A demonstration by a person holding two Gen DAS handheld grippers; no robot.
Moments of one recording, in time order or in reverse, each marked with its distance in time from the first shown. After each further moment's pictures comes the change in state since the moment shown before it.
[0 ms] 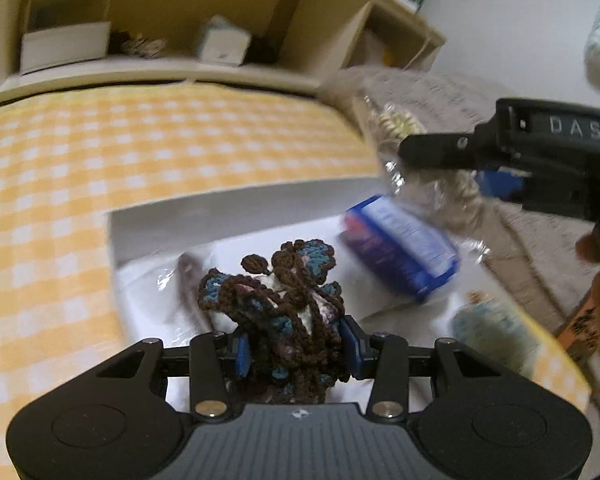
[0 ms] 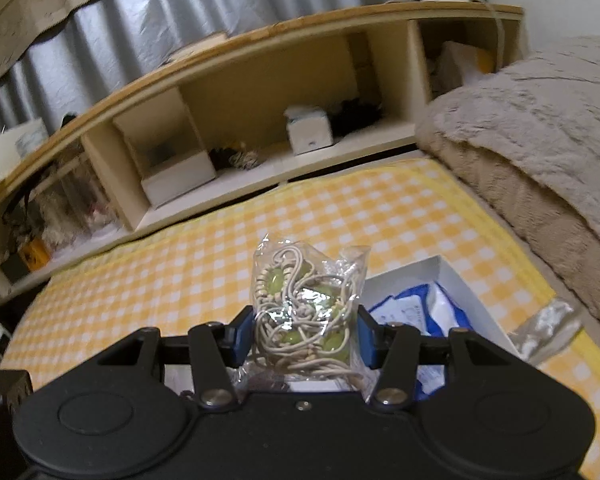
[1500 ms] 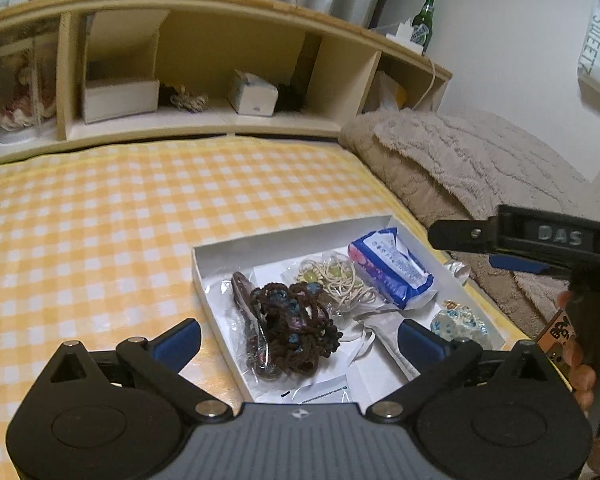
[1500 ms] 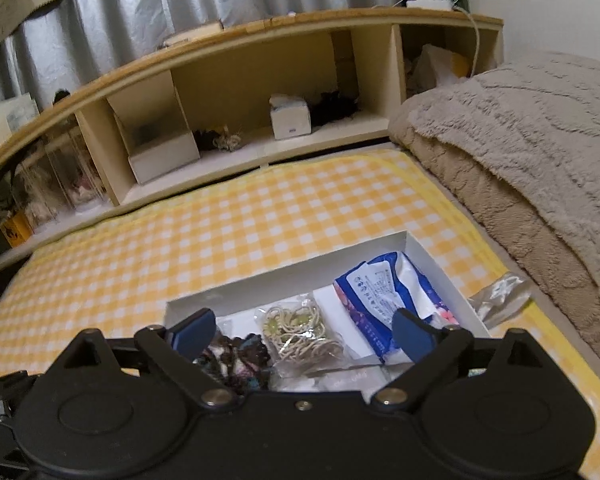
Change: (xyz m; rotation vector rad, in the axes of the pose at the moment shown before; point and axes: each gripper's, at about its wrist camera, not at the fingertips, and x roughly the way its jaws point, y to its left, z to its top) left arm -0.127 -0.020 0.000 0.010 -0.076 0.116; right arm -0.060 0.028 -0.018 -0.007 0.028 -0.119
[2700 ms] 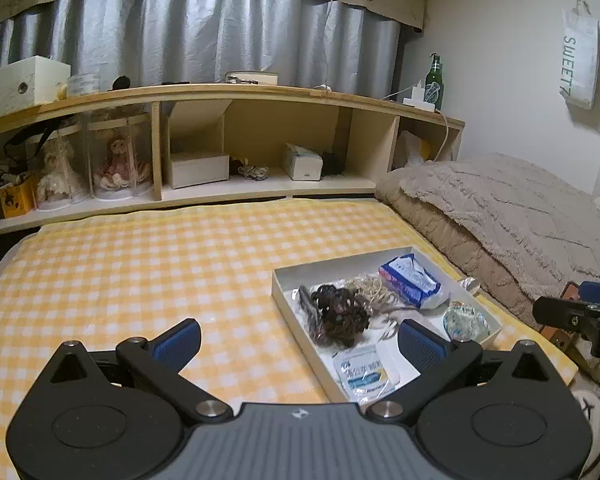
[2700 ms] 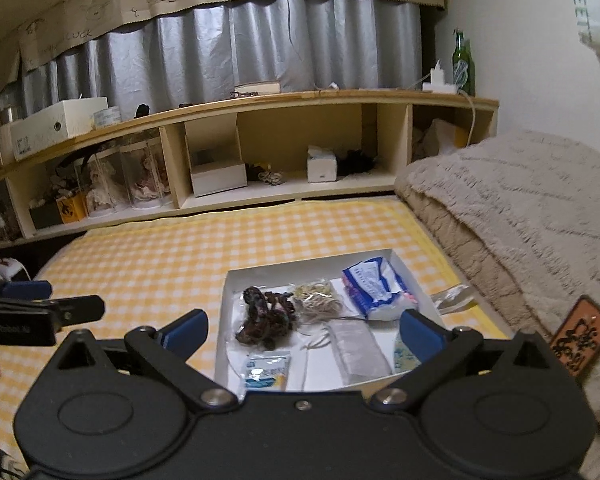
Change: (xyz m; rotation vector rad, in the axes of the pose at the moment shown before) left arm -0.169 -0.025 -0.066 0.050 -0.200 0.192; right arm -0.189 0.016 -0.087 -0.171 -0.164 0.012
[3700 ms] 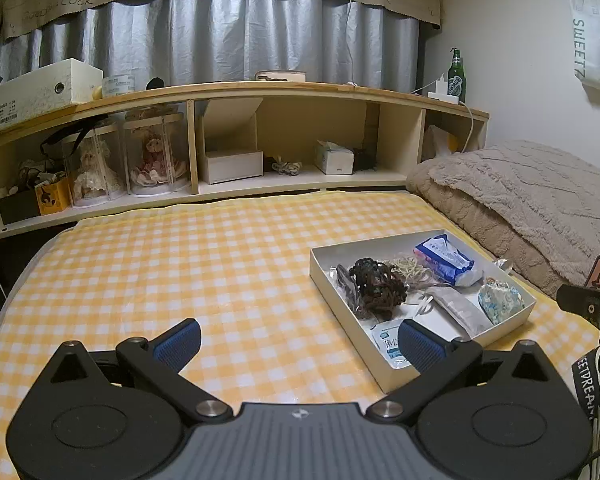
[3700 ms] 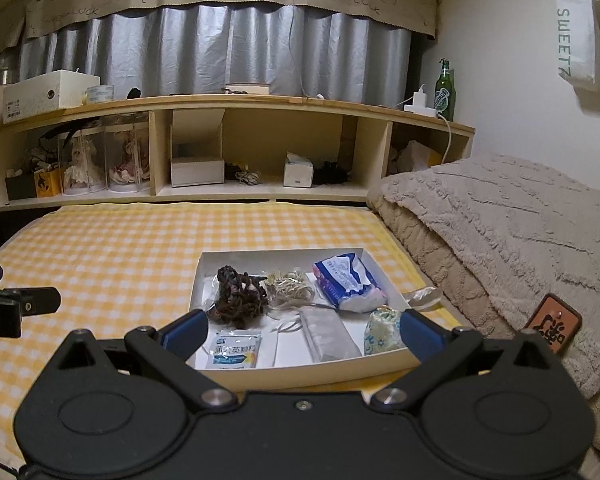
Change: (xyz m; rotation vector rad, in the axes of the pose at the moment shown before) left arm -0.014 0.007 -0.046 0.024 -0.026 0.109; right arm -0.009 0.021 -0.048 -0.087 -0.056 -0.119
